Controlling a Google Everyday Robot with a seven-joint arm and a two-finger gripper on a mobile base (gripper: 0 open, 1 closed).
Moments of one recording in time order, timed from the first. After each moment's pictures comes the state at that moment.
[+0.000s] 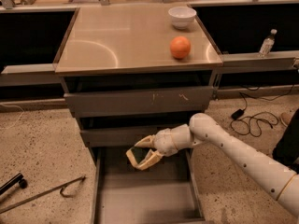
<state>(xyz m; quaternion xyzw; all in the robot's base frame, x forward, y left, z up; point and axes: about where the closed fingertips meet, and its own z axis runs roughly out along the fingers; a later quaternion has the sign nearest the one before) 0.543 0.030 0.552 -0.62 0.56 0.39 0.38</state>
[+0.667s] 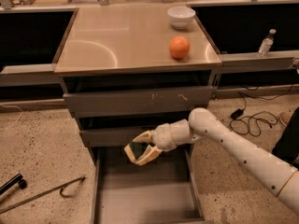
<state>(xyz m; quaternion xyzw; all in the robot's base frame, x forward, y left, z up) 0.551 0.034 0.574 -0.64 0.55 0.37 0.39</state>
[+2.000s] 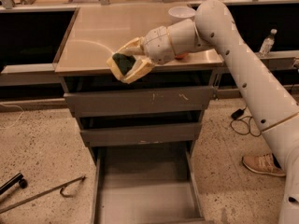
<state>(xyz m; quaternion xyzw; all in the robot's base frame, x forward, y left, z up) 0.634 0.060 0.894 -0.71 0.43 0.29 0.48</state>
